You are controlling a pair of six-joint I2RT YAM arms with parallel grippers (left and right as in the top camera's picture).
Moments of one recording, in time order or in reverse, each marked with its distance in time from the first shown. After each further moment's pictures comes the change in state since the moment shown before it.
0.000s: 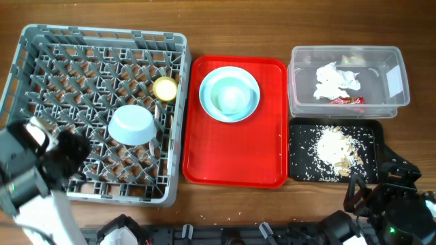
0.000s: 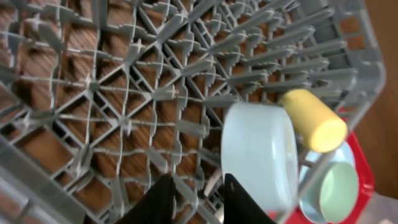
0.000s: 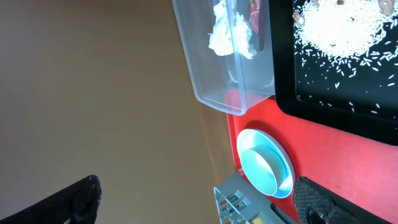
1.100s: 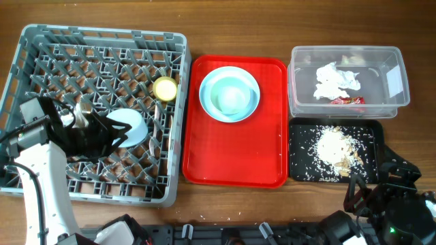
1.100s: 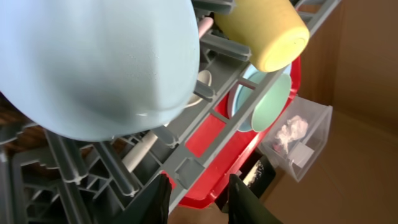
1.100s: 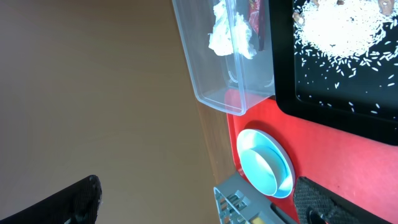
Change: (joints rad) left arm -0.137 0.312 0.000 -0.039 0.416 -0.047; right arm 0.000 0.000 0.000 0.000 0.000 0.000
